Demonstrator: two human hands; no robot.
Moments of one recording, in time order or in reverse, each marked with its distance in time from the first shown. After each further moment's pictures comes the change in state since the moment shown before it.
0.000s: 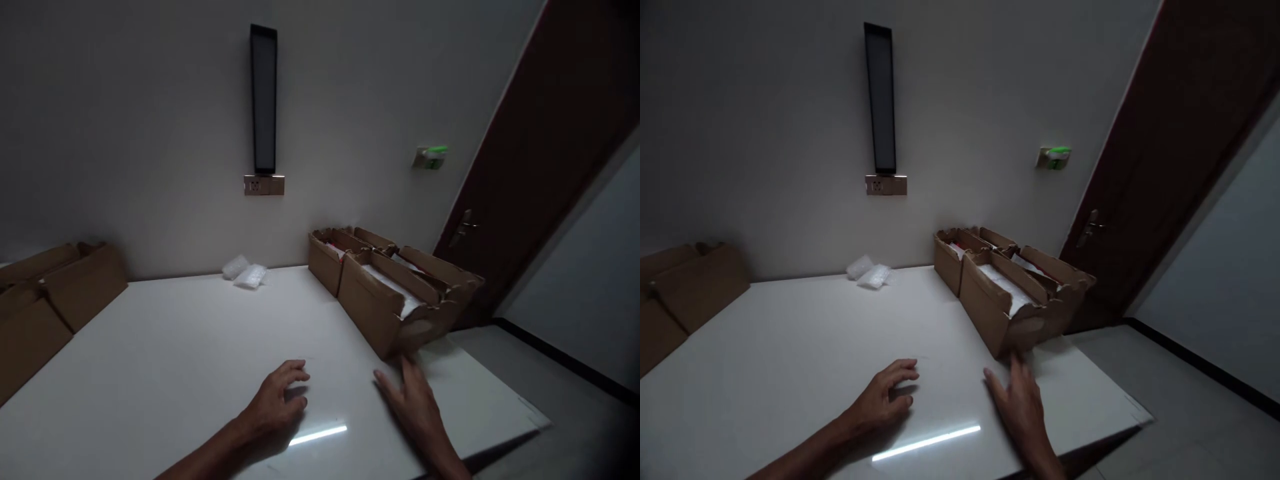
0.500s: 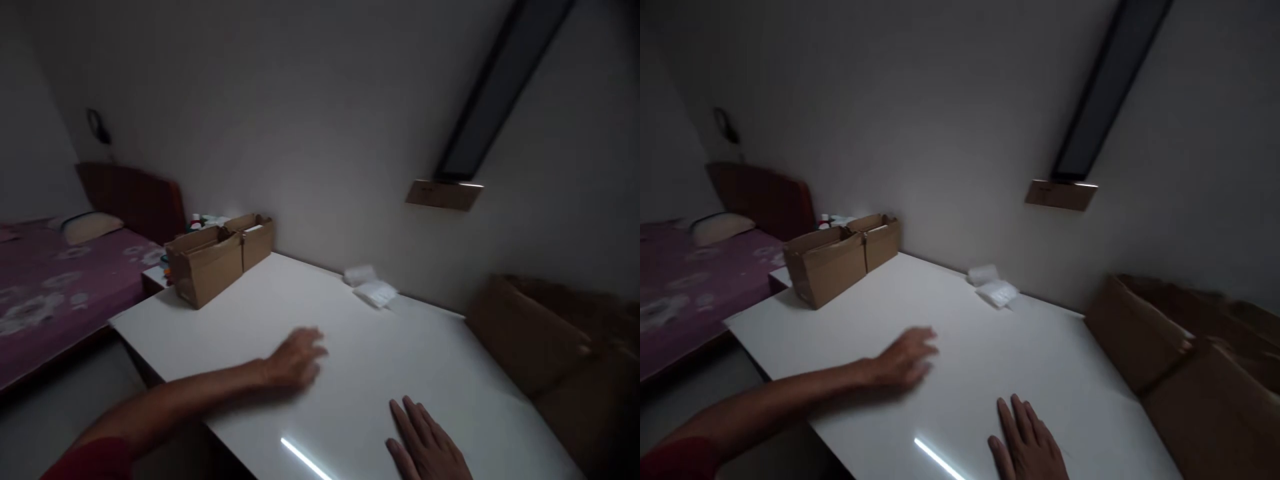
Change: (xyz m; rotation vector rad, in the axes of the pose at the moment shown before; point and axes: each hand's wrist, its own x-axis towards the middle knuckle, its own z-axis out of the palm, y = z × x) left_hand -0.078 -0.005 -0.182 0.971 0.309 -0.008; right_hand -0.014 -0.144 0.115 -0.088 -0.473 -0.908
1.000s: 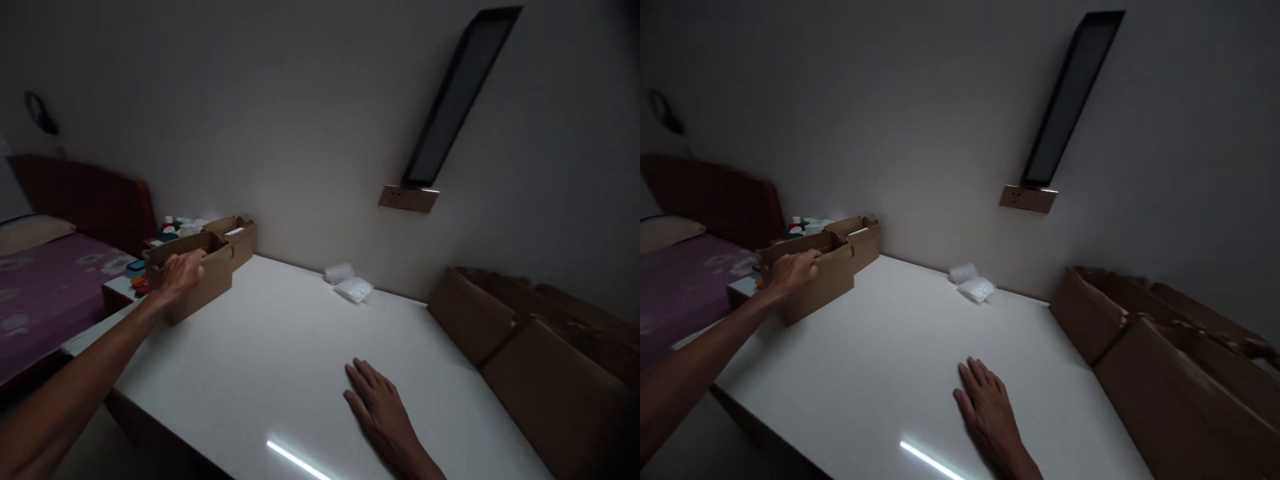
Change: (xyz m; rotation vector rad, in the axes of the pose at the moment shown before) left_hand -0.027 -0.163 -0.168 0.361 0.199 -0.745; right_hand 0.067 -0.042 -0.015 0.154 -0.113 0.053
